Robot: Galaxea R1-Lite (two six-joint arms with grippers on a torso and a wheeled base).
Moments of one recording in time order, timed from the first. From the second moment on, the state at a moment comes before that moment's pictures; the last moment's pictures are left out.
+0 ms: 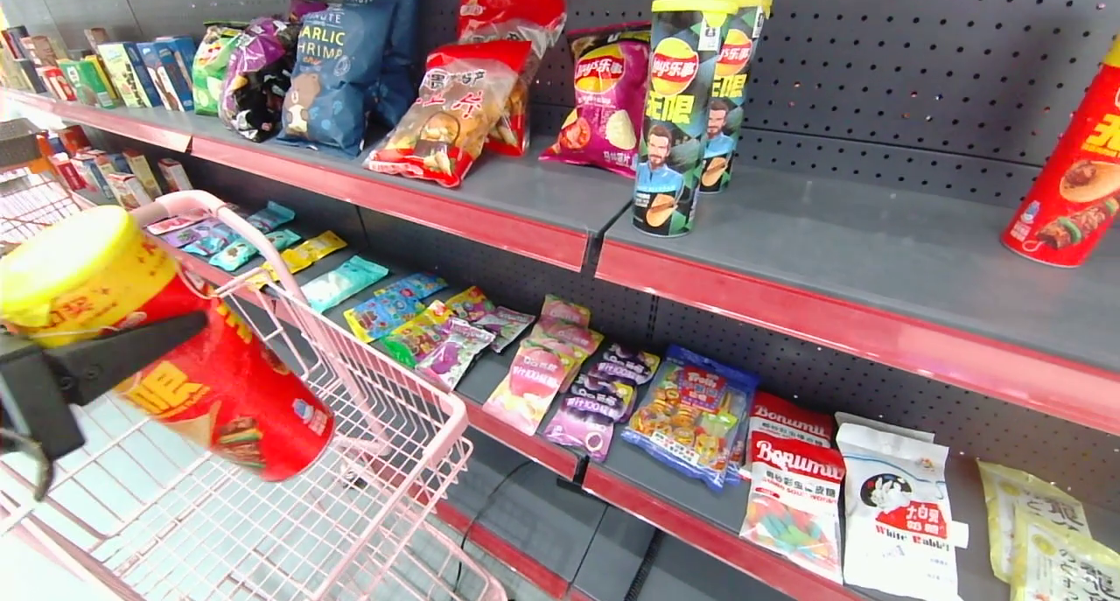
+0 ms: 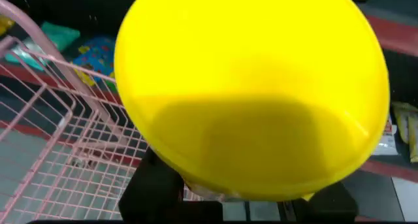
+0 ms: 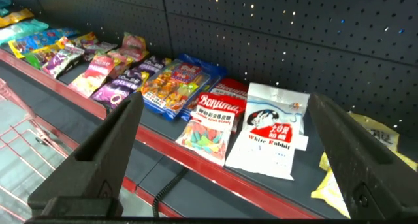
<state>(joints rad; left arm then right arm) -0.10 0.98 -0.64 -0.15 -0.25 -0.10 0.00 0.00 0.00 0.01 0.01 0.00</state>
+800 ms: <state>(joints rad) -0.10 0.75 -0.71 0.03 -0.14 0.02 0.00 0.00 0.00 0.01 0.01 0.01</state>
